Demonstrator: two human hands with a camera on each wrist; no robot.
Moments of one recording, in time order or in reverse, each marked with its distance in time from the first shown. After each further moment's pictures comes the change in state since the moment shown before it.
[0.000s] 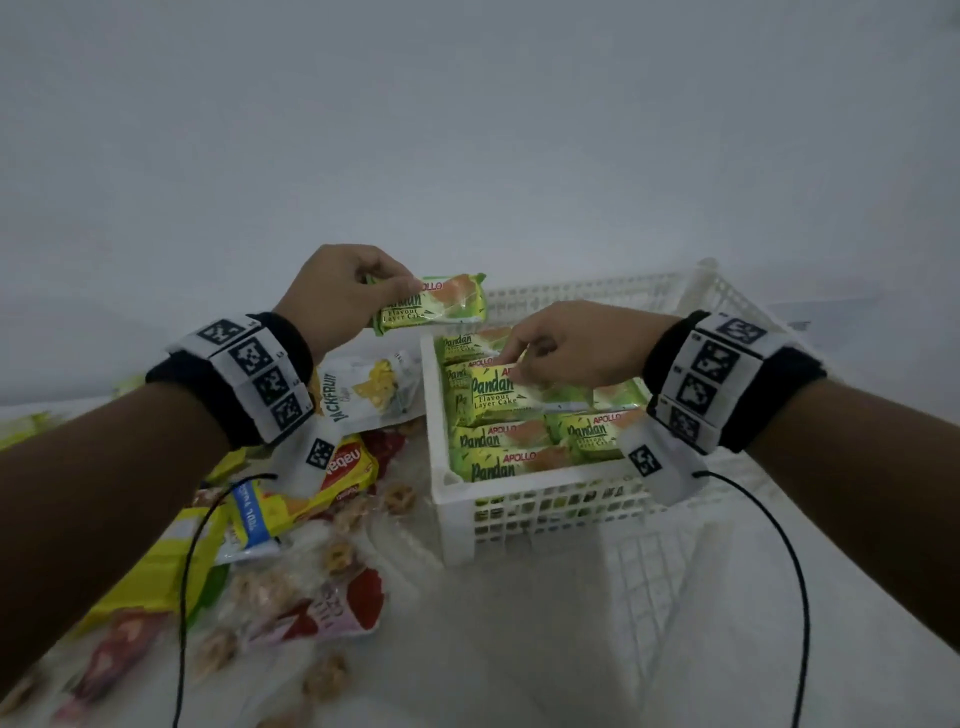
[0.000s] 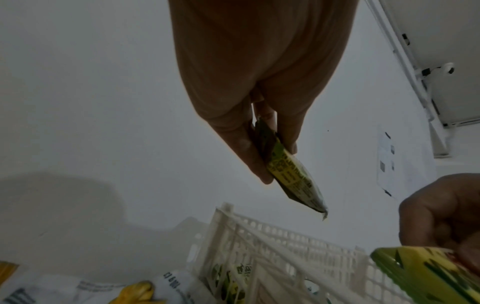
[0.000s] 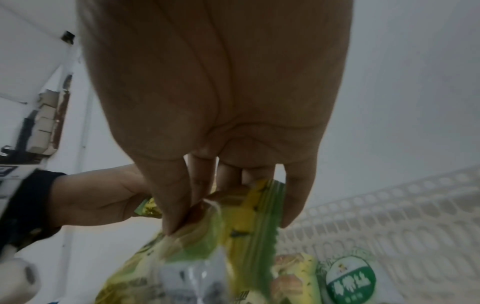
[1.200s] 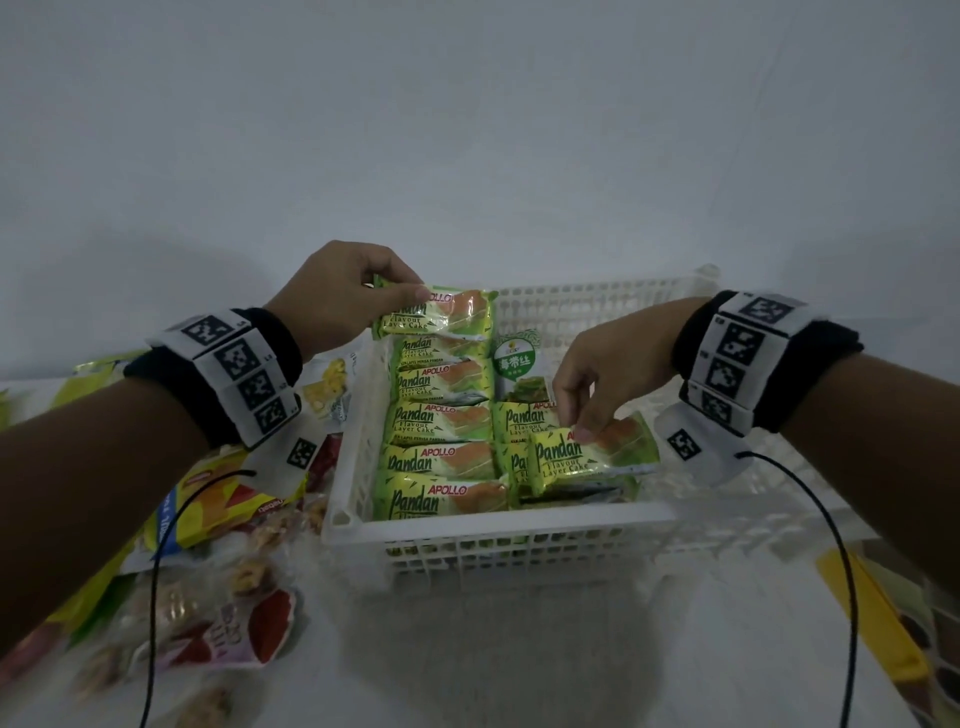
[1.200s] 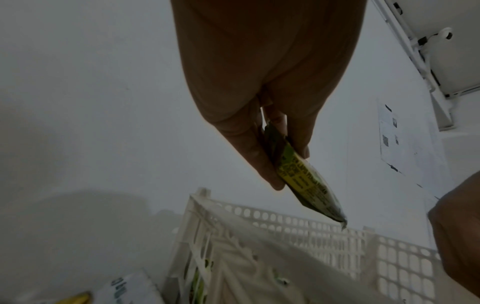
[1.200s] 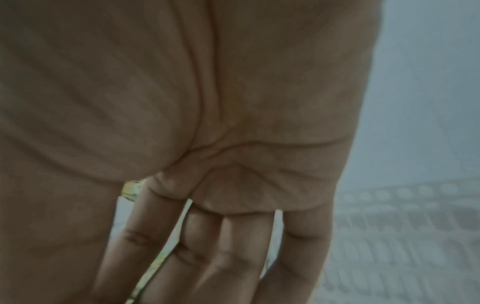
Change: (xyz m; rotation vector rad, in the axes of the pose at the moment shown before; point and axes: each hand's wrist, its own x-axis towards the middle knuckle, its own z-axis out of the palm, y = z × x) left_hand 0.028 0.025 0.062 0.129 -0.035 0.022; right_hand 0.021 0.102 -0.044 -0.085 -0.551 0.008
